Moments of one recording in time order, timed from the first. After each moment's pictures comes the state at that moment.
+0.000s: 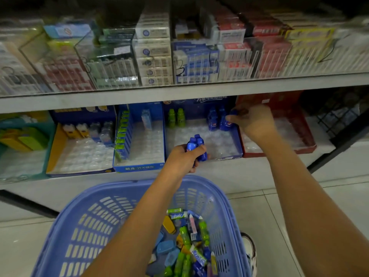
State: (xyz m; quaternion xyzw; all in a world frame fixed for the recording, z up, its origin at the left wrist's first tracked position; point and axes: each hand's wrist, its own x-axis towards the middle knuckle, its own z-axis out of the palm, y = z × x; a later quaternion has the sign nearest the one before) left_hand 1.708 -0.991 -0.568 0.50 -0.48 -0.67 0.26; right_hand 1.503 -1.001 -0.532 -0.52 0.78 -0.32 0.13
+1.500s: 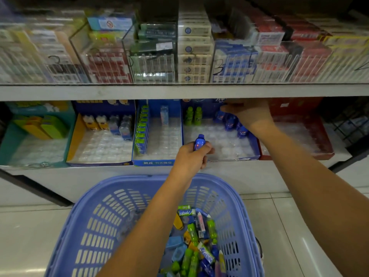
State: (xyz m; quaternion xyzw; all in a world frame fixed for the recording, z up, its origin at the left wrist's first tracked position) left_hand 1.732 -0.987 -0.565 0.47 -0.46 -0.67 0.33; right_hand 1.555 -1.032 -0.513 -0.54 0.70 -0.43 0.18
